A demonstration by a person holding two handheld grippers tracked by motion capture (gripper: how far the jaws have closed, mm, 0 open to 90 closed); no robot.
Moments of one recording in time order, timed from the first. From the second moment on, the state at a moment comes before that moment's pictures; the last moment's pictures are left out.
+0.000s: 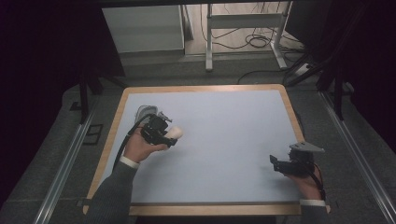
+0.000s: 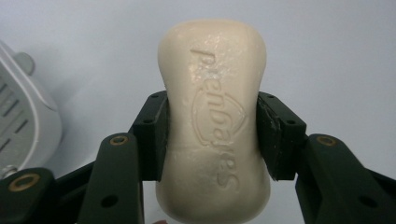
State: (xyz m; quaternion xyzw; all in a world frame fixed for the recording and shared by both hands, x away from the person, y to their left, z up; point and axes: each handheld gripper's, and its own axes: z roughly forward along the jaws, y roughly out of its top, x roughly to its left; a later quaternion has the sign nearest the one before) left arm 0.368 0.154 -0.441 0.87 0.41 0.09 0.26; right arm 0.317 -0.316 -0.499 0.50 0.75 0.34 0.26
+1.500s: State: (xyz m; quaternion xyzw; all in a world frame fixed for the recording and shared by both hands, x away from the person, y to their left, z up) left arm 0.424 0.205 -0.426 0.83 0.48 0.11 0.25; right arm 0.318 -0.318 -0.502 0.51 0.75 0.34 0.26
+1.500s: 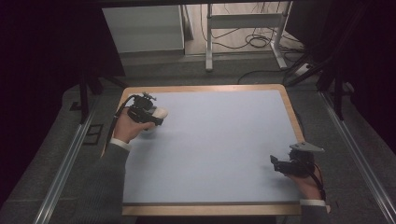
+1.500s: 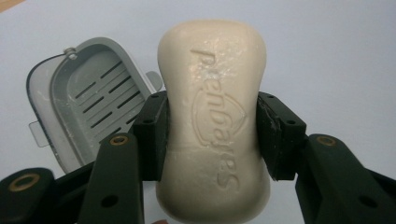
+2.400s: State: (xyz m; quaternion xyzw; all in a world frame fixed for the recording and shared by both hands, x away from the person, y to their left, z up) left arm 0.446 0.231 -0.441 0.80 0.54 0.12 0.24; right arm 0.319 -0.318 -0.503 0.51 0.75 0.33 0.25
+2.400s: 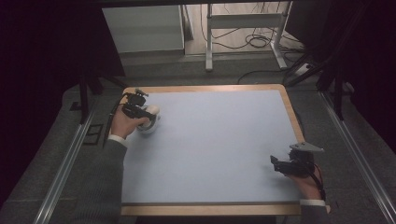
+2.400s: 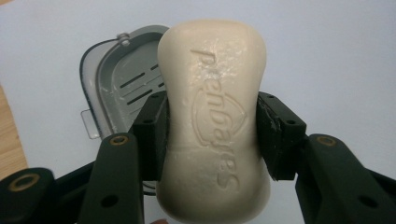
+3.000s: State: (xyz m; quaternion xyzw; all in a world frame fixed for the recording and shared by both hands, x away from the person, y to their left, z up) left arm 0.467 0.239 -0.458 0.78 0.57 0.12 0.23; right arm 0.320 -0.318 -0.505 0.51 0.75 0.33 0.25
